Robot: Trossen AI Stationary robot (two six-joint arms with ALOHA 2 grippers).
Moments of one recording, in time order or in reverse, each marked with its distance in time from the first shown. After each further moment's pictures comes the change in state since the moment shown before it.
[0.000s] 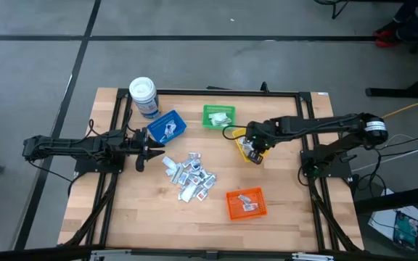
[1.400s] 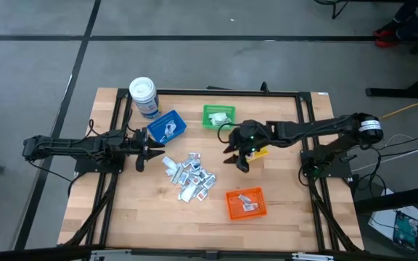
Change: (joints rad) left arm 0.000 0.000 0.000 0.000 0.000 0.000; right arm 0.064 0.059 -0.013 0.636 -0.331 -0.148
